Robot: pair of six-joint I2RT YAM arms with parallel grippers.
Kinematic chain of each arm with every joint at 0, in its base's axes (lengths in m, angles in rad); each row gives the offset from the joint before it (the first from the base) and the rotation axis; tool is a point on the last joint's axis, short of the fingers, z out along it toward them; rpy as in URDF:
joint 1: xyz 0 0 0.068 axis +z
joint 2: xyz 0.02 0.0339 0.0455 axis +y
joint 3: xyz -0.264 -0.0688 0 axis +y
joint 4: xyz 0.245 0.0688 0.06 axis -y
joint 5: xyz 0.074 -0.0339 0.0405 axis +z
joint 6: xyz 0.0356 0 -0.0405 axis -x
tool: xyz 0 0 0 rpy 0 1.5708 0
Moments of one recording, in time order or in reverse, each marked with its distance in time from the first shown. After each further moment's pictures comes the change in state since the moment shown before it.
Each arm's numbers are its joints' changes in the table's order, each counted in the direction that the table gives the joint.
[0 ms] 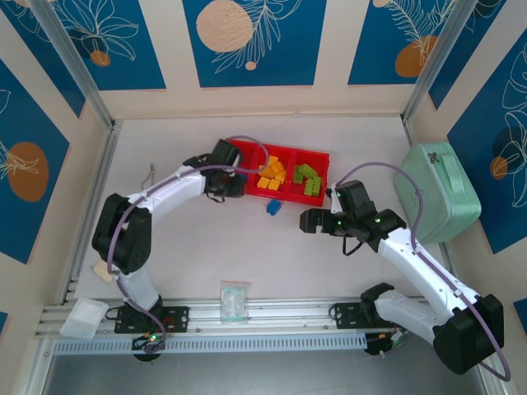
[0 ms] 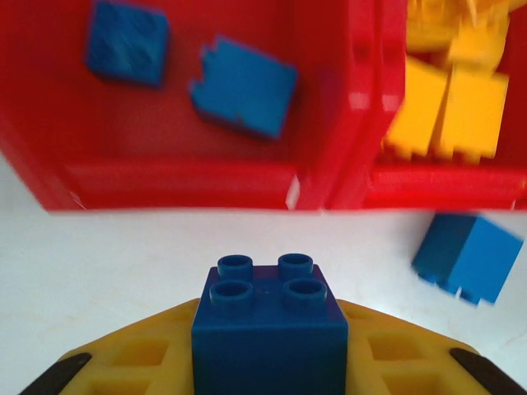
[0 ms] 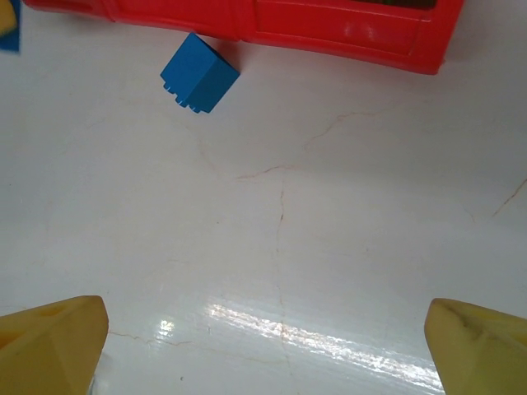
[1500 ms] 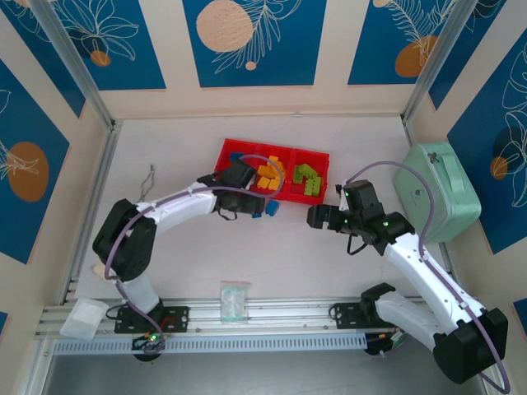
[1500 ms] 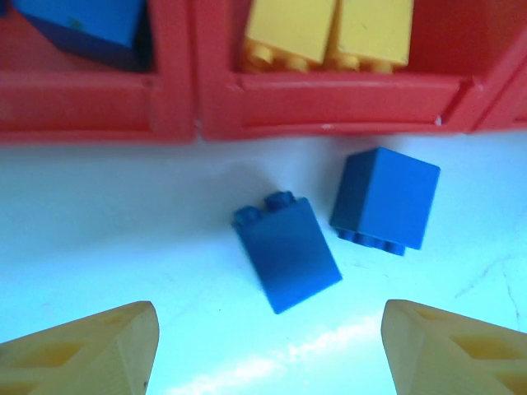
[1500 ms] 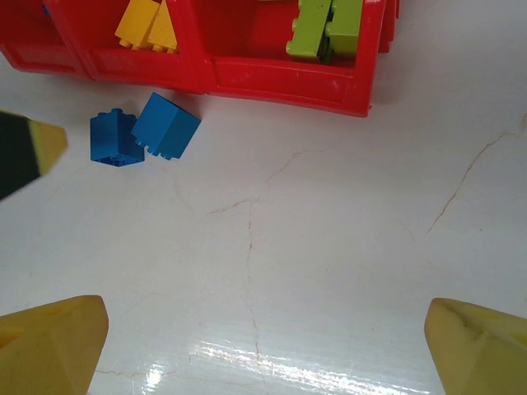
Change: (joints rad) left arm -0.174 -0.027 0.155 0.140 0.024 0.096; right arm -0.046 -0.063 -0.004 -0.010 -0.077 -0.012
